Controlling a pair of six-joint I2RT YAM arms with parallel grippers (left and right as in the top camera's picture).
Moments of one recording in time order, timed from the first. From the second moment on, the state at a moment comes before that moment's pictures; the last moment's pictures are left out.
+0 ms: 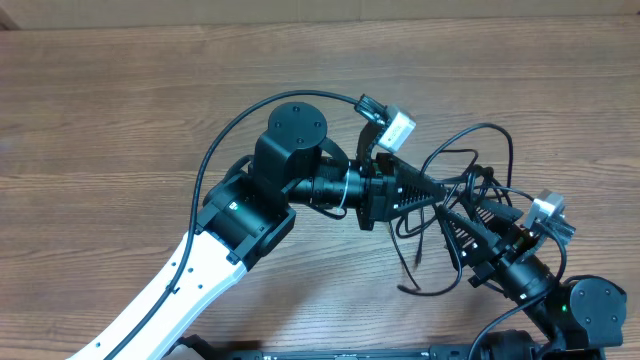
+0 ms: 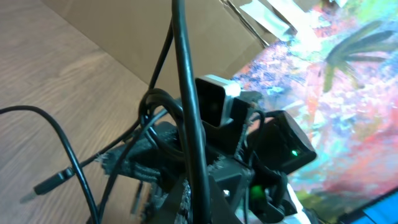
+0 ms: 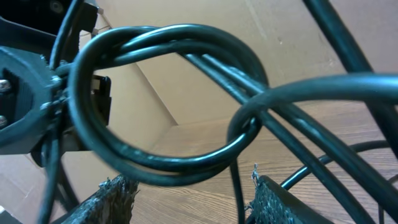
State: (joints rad) left arm -0.70 1.32 1.27 -0.16 0.94 -0.60; right arm 0.07 0.28 0.50 -0.18 -0.59 0.57
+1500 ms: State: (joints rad) left arm -0.62 1.32 1.27 -0.42 0.04 -0.95; right arm 0.07 0.28 0.50 -0.20 -0.59 0.55
